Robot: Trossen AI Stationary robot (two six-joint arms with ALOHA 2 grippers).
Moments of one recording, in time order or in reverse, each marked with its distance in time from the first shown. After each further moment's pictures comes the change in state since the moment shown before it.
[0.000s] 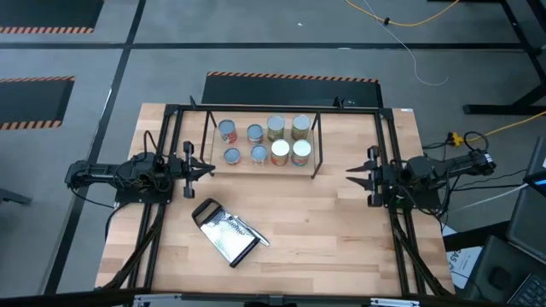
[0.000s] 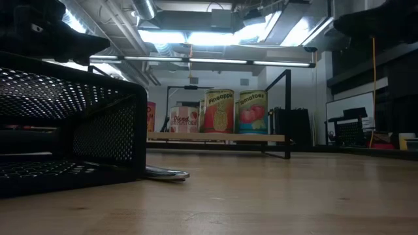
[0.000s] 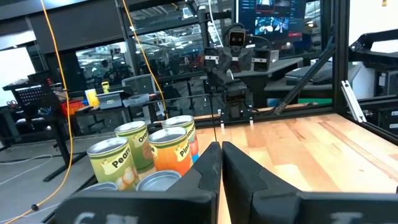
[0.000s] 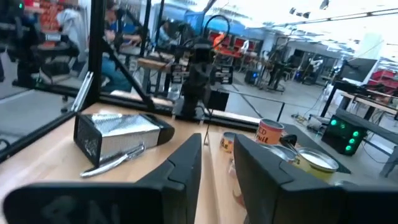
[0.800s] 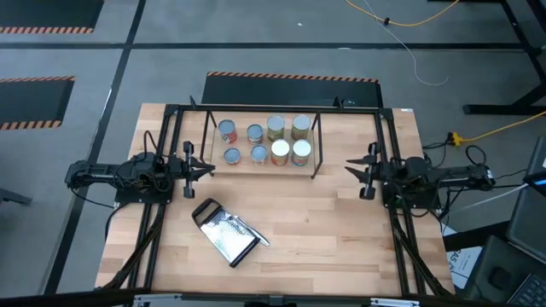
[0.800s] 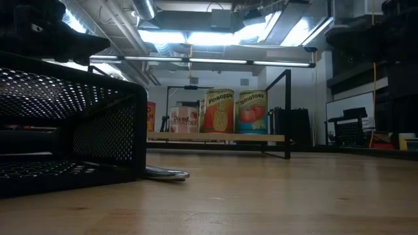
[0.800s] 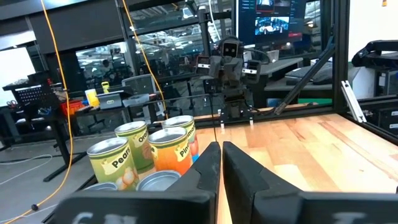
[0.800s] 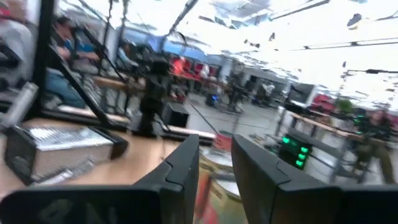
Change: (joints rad) left arm 0.000 0.000 0.000 0.000 0.000 0.000; right arm -0.181 -0.133 -0.186 0.206 -0.053 -0.075
